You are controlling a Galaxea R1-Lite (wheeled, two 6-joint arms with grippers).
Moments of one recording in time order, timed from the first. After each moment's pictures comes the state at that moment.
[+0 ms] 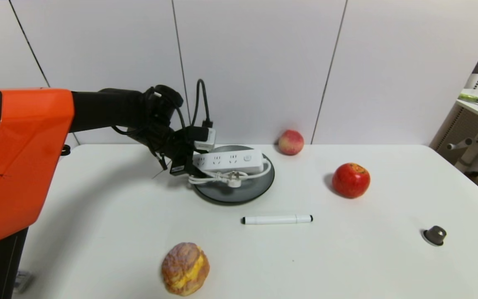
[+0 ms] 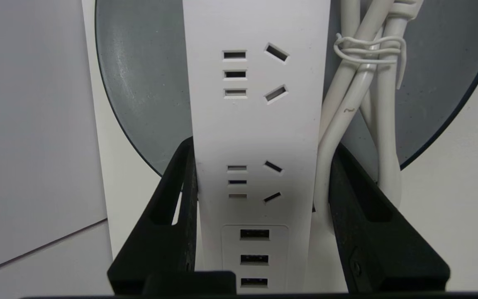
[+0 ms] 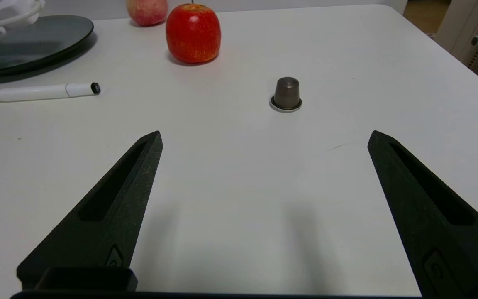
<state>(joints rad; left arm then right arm) -0.31 2.24 -1.97 0.64 -0.46 1.32 0.00 0.00 0.00 0.00 -0.02 0.04</state>
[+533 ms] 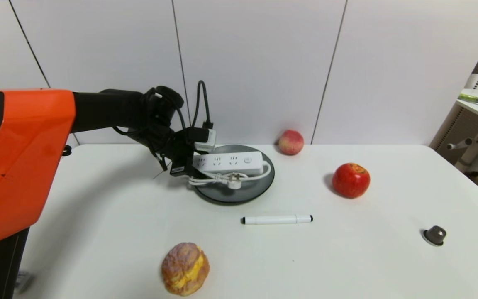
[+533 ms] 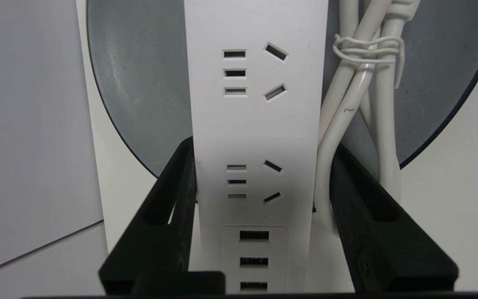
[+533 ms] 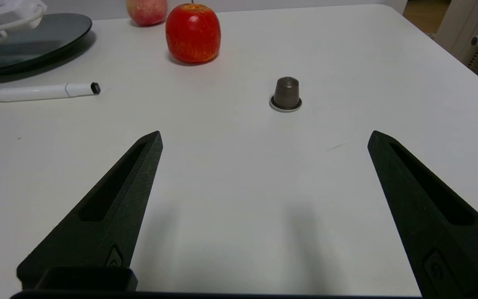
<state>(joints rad) -0.31 2.25 -1.97 0.65 -0.46 1.33 0.00 0.00 0.00 0.00 -0.02 0.04</state>
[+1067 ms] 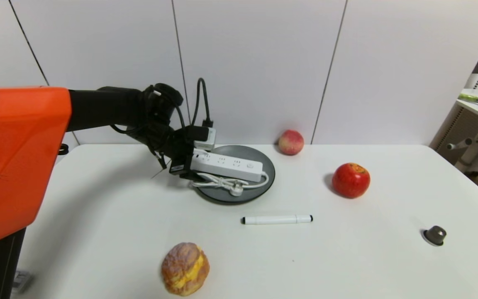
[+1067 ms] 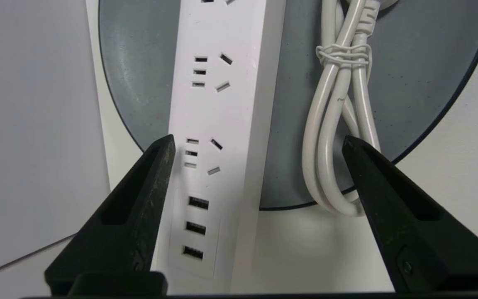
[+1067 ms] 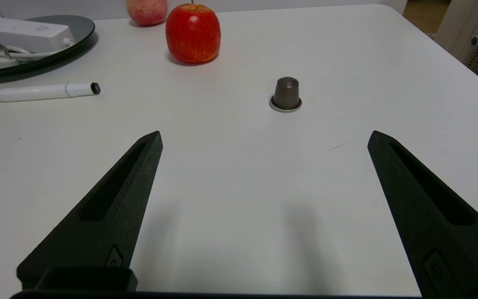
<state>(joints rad) -0.31 2.23 -1.97 0.65 -0.45 1.34 0.00 0.00 0.00 0.00 -0.02 0.04</state>
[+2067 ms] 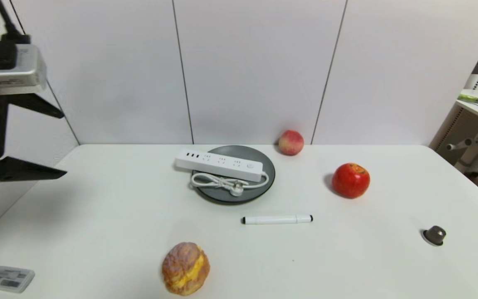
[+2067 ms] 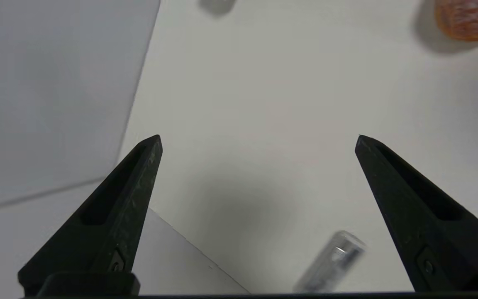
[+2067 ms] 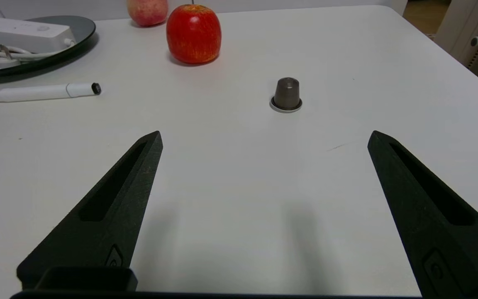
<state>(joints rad) -0.02 1.42 -1.68 1.03 -0.29 1.10 0.00 0.00 0.00 0.00 -0.02 0.04</state>
